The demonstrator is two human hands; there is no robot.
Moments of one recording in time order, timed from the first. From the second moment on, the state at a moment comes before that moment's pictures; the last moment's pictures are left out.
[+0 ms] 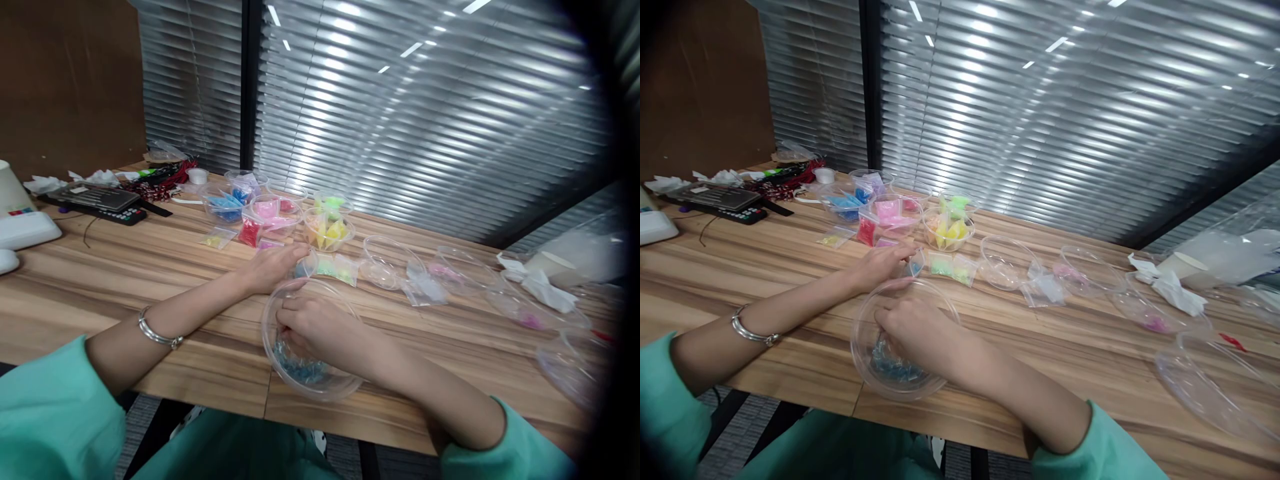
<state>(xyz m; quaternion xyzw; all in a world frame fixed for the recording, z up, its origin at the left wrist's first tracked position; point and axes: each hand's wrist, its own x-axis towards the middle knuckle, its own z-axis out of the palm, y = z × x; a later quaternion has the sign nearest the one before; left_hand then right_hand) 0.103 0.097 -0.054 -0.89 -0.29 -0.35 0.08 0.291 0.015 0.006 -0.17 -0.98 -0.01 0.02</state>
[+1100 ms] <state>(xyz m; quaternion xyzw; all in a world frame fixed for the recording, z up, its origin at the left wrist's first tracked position) 0.103 0.096 -0.051 -0.89 -0.30 -0.33 0.07 0.293 0.018 0.002 -0.17 -0.98 0.06 -0.01</state>
